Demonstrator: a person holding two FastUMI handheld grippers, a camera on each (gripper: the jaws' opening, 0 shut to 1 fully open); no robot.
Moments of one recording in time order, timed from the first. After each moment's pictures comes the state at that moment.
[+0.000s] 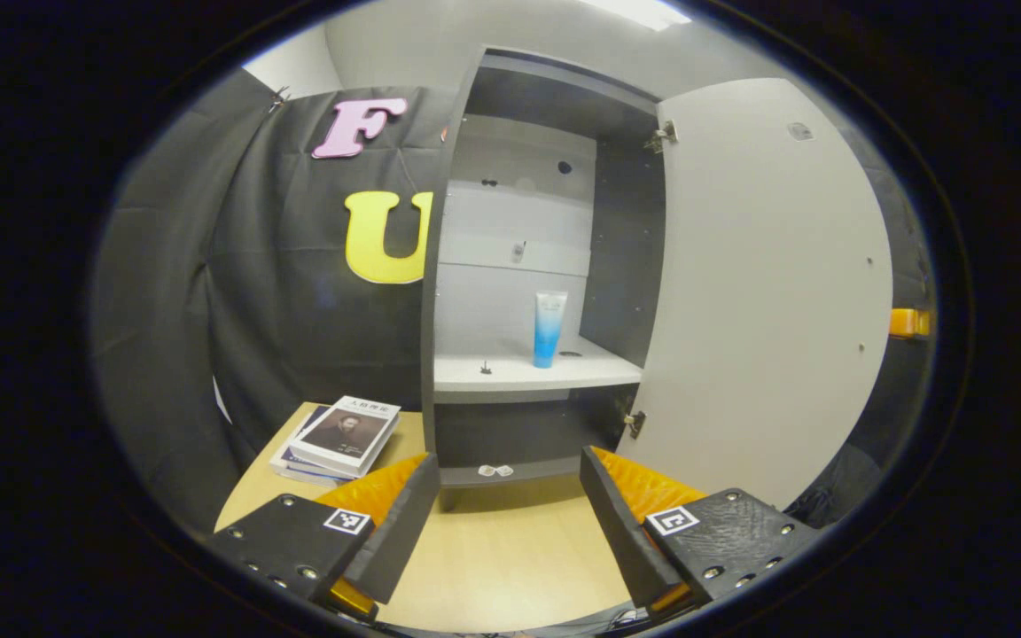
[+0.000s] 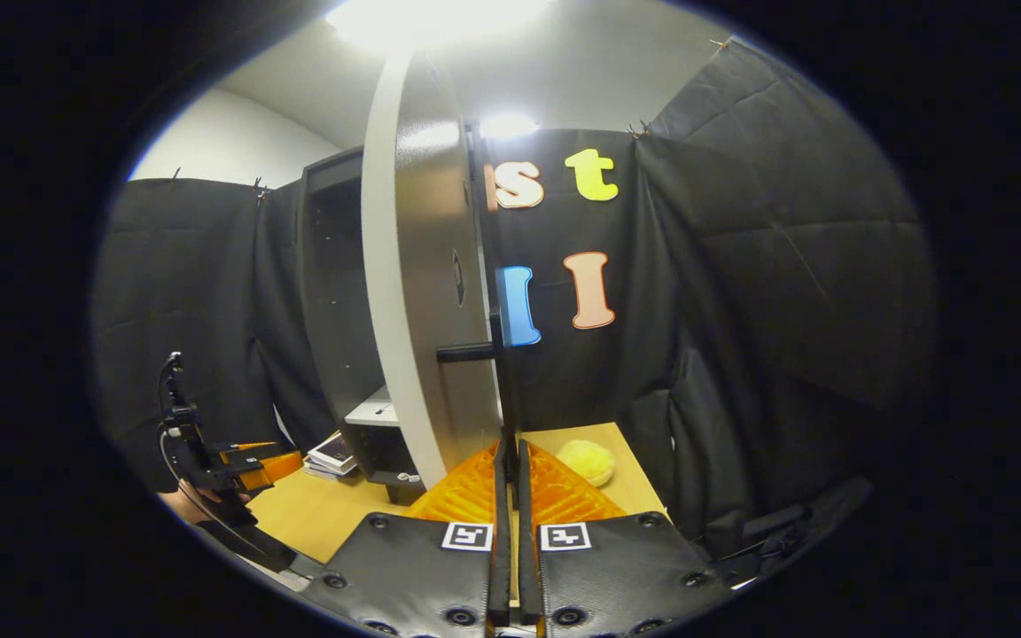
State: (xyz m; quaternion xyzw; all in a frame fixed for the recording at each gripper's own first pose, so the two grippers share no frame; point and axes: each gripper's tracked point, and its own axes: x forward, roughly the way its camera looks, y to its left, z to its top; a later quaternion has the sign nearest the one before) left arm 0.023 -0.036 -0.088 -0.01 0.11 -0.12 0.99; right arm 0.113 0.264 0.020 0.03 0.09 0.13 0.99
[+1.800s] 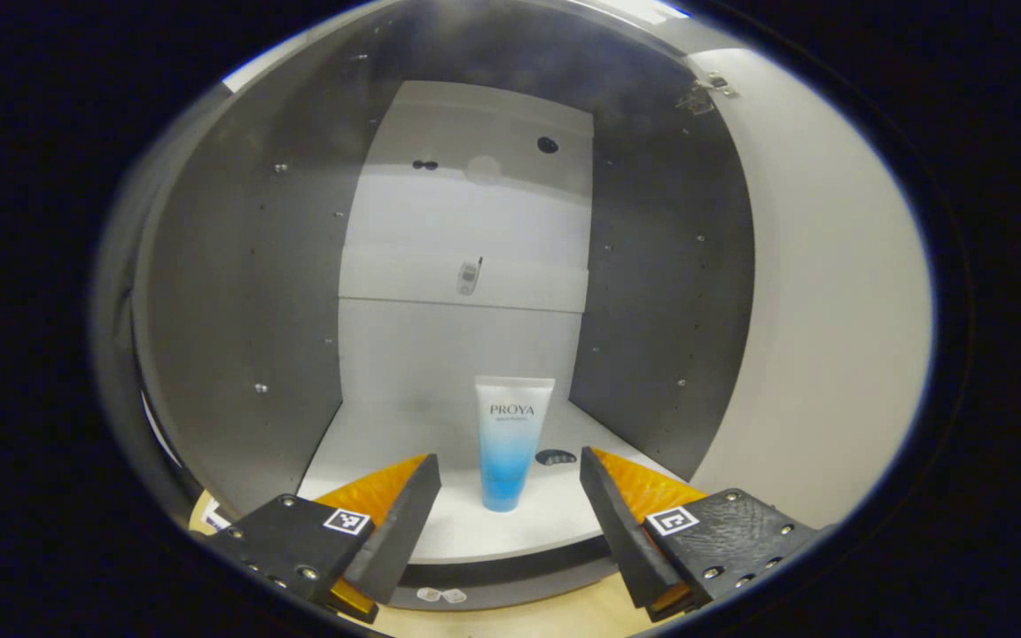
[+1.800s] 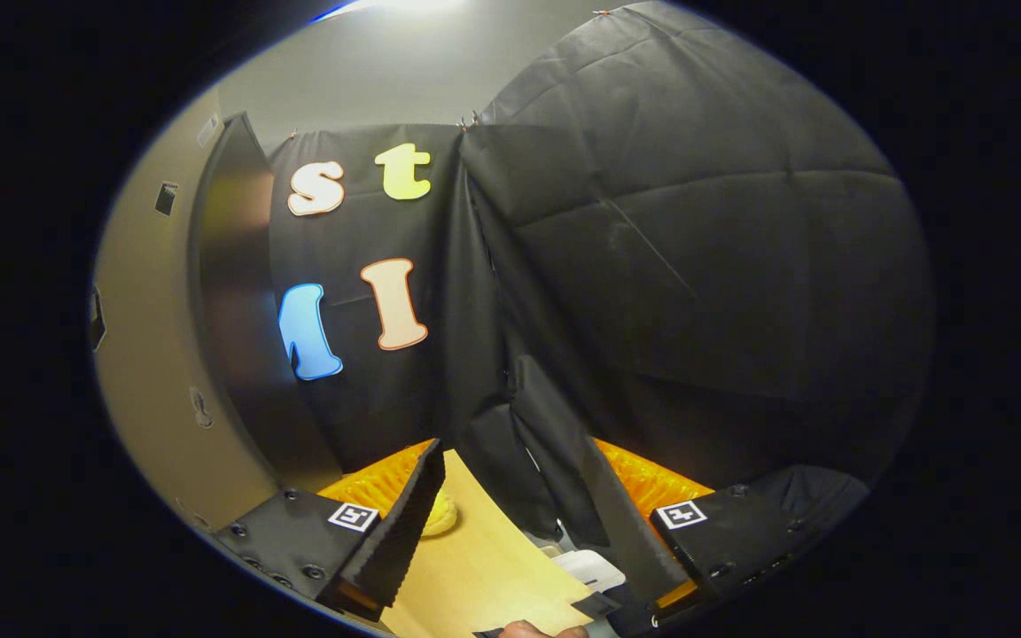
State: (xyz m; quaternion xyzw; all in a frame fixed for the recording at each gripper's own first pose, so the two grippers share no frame) left arm 0.300 -0.163 -0.066 -0.01 0.07 -0.14 0.99; right arm 0.234 0.106 -0.006 0.06 0.08 -0.15 0.98
